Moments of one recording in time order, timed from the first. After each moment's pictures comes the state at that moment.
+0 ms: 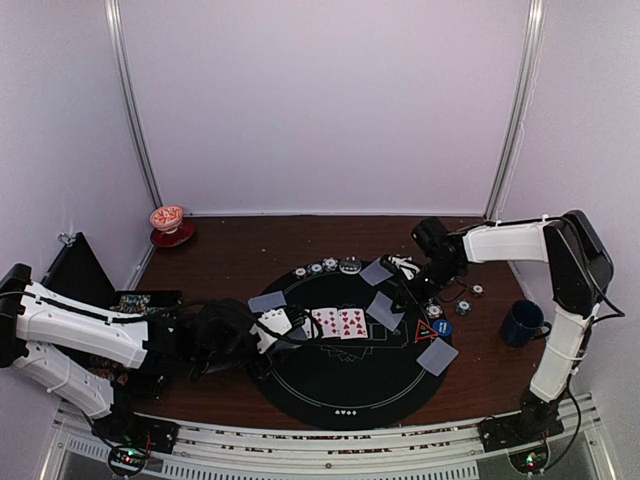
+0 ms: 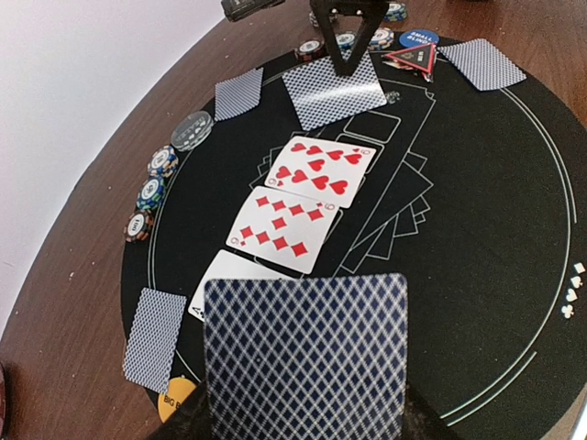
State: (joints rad) left arm -1.20 1.31 0.61 0.08 -0.34 0.15; right arm 0.46 1.83 1.18 -0.57 -0.45 -0.09
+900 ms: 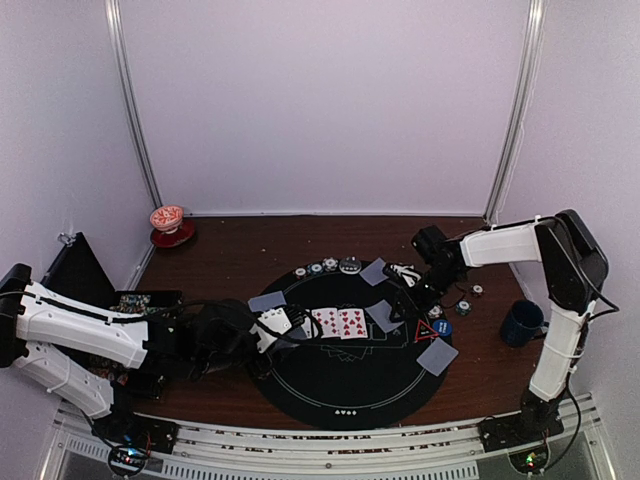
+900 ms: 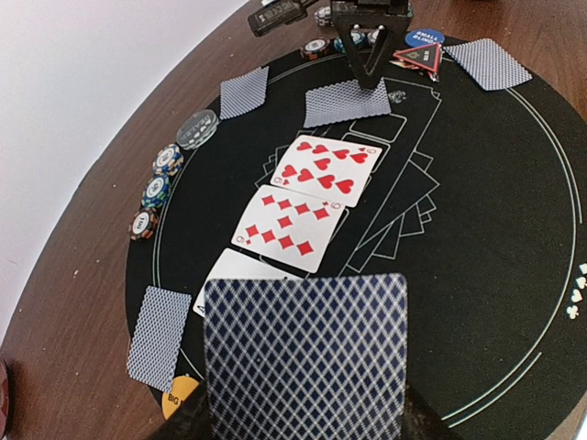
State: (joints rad) left arm -1.20 1.31 0.61 0.08 -0.36 0.15; right arm 0.45 1.87 1.16 -0.56 -0.44 -0.05
